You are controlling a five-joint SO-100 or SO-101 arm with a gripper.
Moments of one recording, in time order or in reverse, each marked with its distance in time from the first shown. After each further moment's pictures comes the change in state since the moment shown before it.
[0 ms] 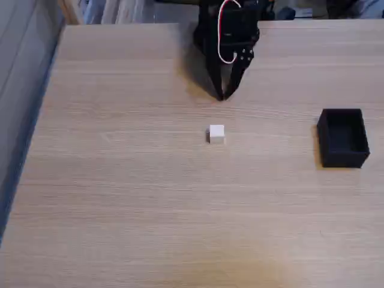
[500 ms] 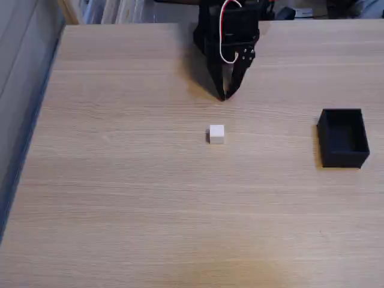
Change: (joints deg) arm -1.8 0.0 0.0 0.0 0.0
